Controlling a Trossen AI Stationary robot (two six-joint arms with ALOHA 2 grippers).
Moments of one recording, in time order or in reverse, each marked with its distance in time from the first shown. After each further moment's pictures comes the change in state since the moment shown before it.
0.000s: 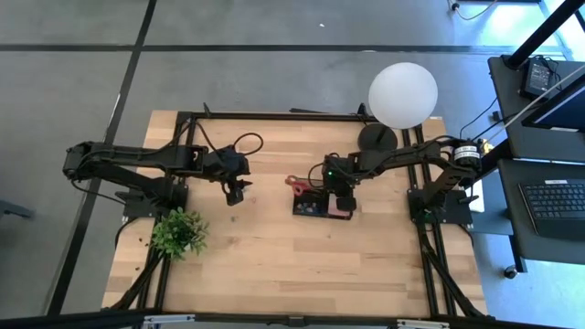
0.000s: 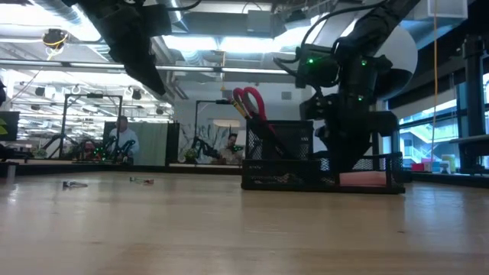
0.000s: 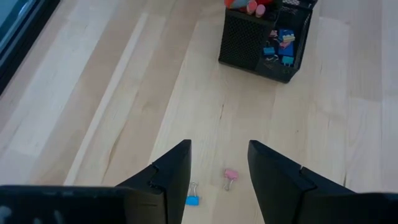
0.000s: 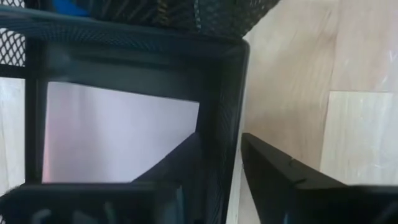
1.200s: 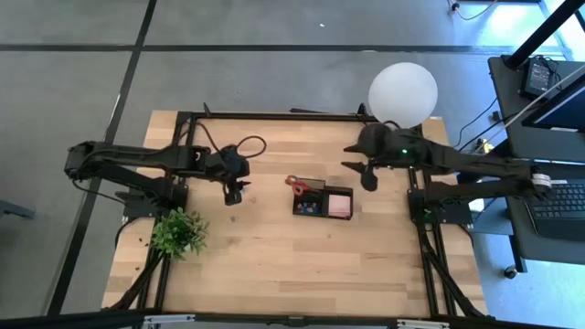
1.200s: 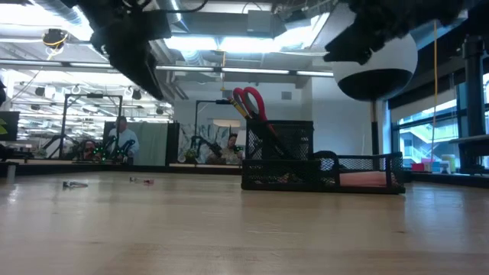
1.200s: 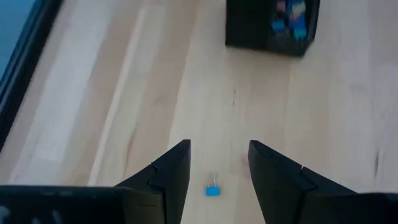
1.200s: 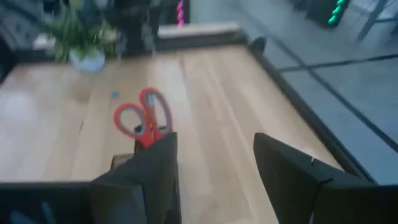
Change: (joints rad) left arm -0.003 0.024 0.000 -0.027 -0.035 0.123; right arm -0.068 -0.795 -0.212 0.345 -0.003 0.191
